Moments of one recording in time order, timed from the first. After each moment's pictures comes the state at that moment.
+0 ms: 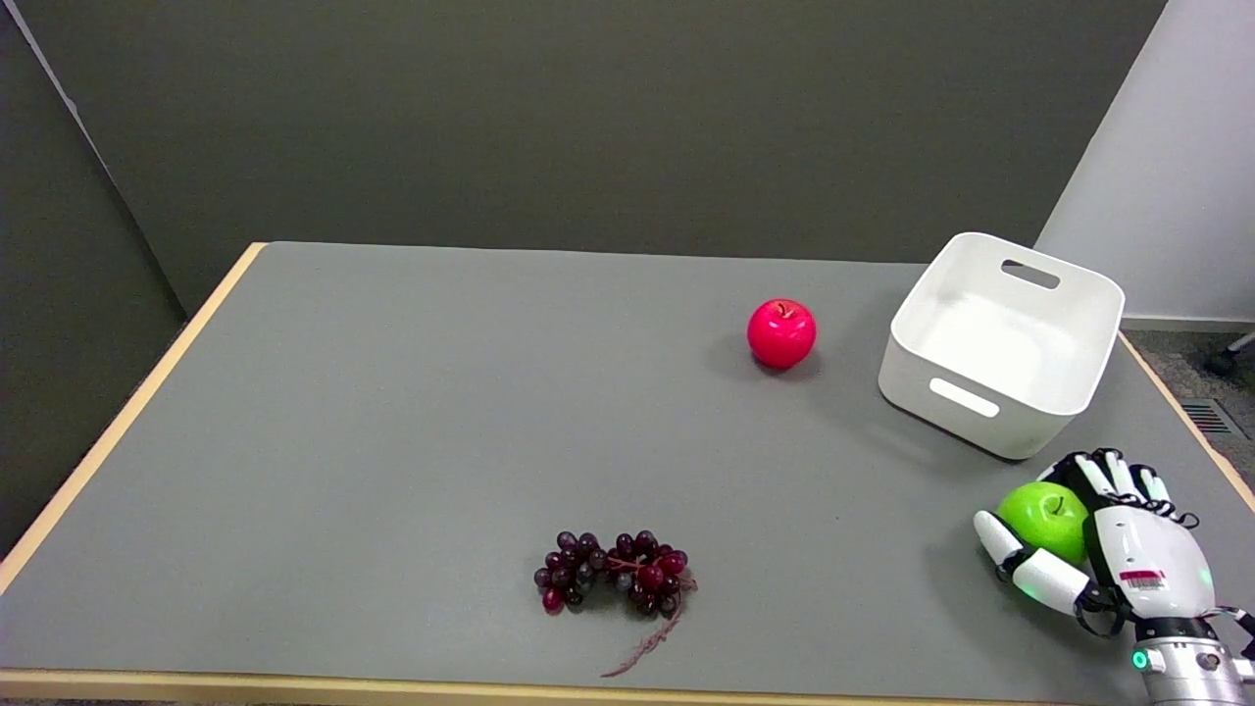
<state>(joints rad) -0.54 -0.95 -2.06 1.01 1.27 1.49 0.18</state>
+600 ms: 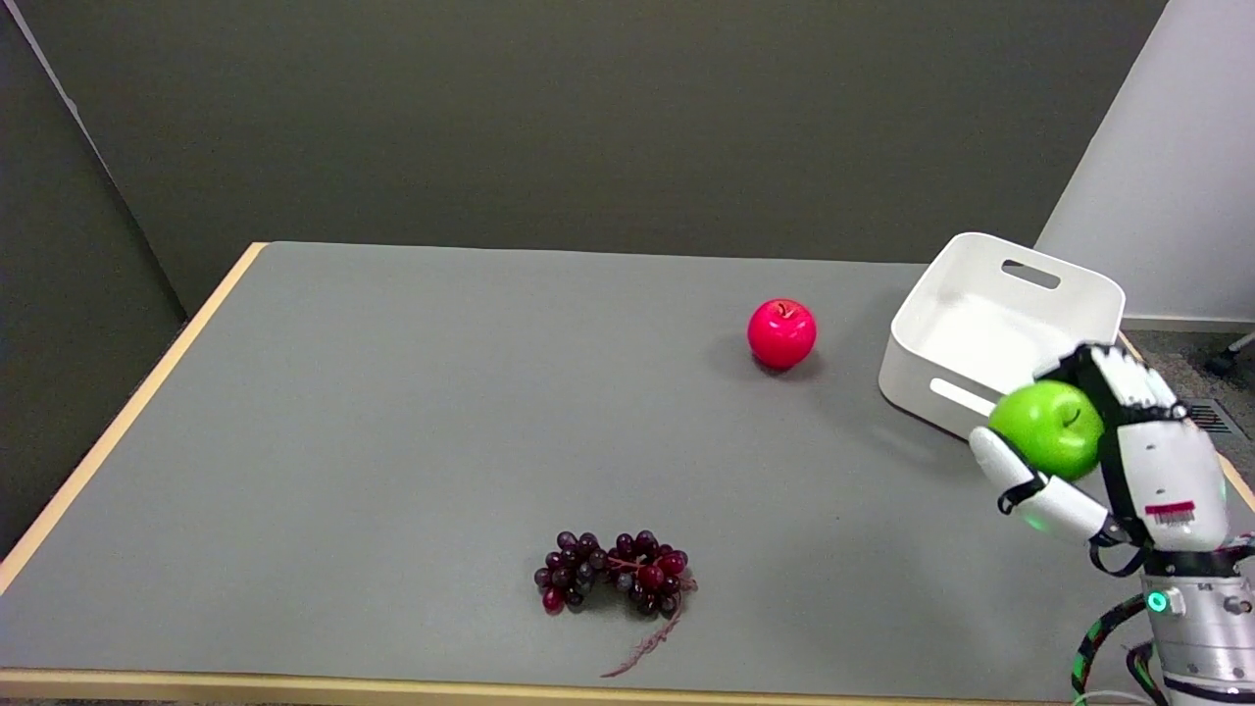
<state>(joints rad) -0.56 -0.83 -2.04 1.25 1.12 1.69 0.18</state>
